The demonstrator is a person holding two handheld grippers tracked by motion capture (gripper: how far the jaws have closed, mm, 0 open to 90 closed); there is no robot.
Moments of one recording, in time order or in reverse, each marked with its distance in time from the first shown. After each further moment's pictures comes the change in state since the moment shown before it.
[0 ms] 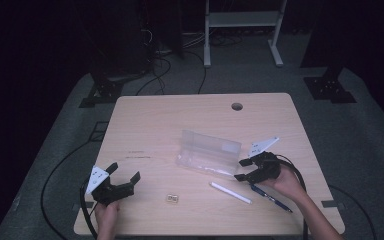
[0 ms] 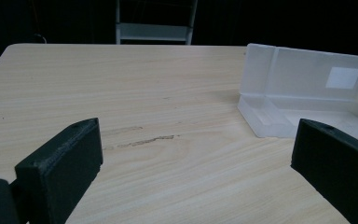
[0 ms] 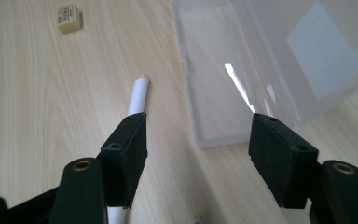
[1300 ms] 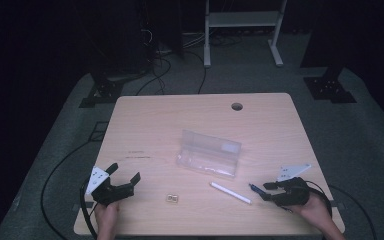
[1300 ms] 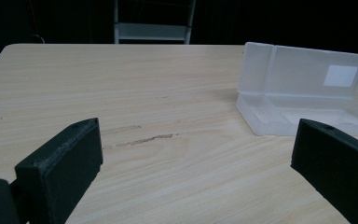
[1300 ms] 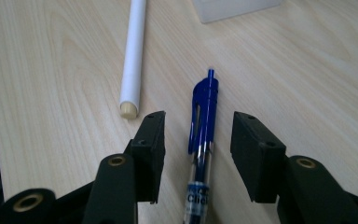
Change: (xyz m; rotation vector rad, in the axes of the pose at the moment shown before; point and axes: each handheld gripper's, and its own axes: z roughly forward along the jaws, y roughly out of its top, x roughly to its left) left arm 0.000 -0.001 -0.001 0.002 -0.006 0.011; right arm 0.022 -0.092 -0.036 0.005 -0.071 0.081
